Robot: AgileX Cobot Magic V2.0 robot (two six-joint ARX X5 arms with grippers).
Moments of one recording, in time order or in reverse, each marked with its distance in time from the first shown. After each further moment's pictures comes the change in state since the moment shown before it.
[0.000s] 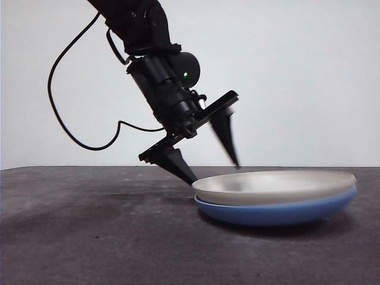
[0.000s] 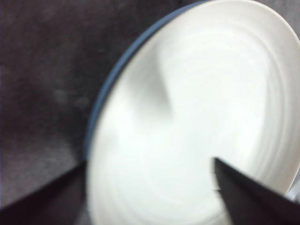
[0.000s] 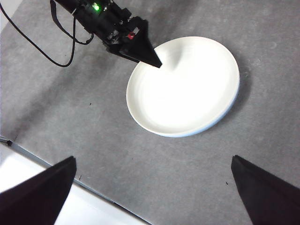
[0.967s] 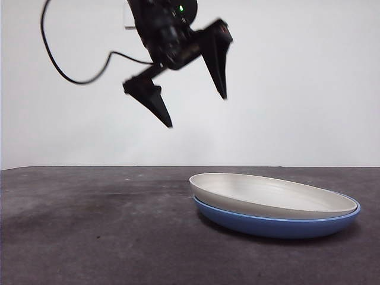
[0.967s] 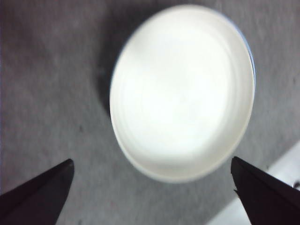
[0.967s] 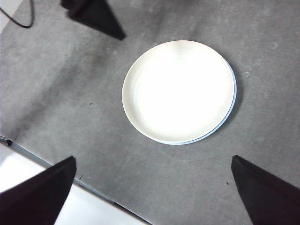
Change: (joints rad) left arm -0.001 -0.039 0.391 -0.527 -0.138 0.223; right arm 0.000 0.000 0.000 0.000 0.000 0.000
